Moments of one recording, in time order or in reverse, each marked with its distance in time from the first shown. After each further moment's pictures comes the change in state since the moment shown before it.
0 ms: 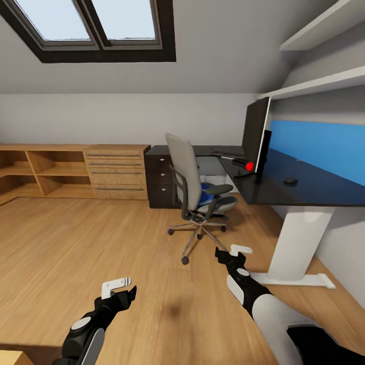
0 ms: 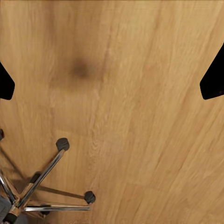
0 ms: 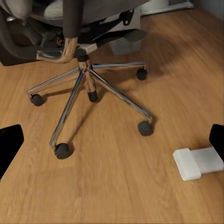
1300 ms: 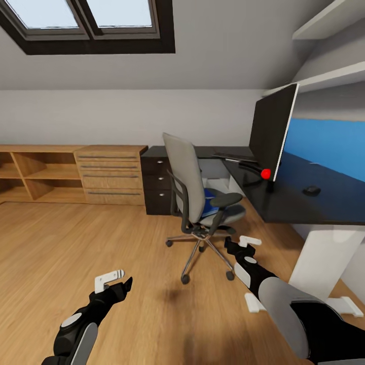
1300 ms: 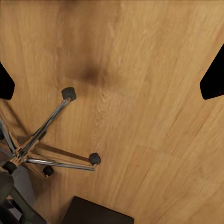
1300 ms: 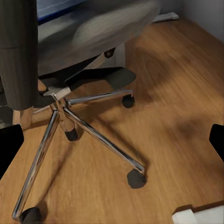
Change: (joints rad) left arm 0.000 0.001 0.047 -0.071 0.071 0.000 -0.003; right arm -0.122 -0.055 -0.013 0.125 -0.016 -0.002 -0.033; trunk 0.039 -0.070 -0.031
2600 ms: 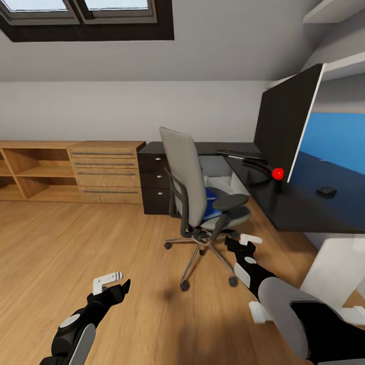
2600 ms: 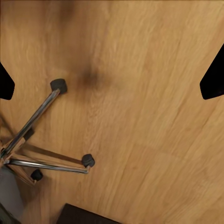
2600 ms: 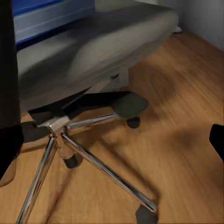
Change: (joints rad) left arm 0.000 0.020 0.001 0.019 0.002 0.000 0.002; right arm 0.000 0.002 0.002 -0.001 0.001 -0.081 0.000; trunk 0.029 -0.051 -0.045
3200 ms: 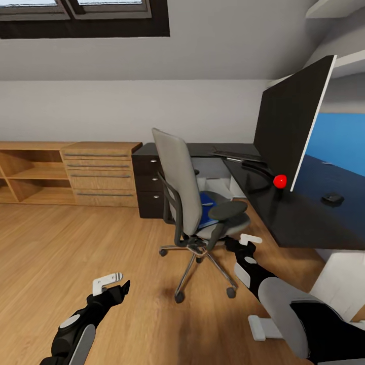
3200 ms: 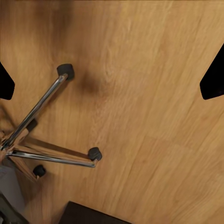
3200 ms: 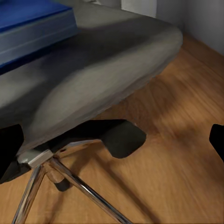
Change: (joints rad) left arm 0.000 0.002 0.001 0.009 0.000 0.000 0.000; right arm 0.000 0.000 0.000 0.000 0.000 -0.003 -0.001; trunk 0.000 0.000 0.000
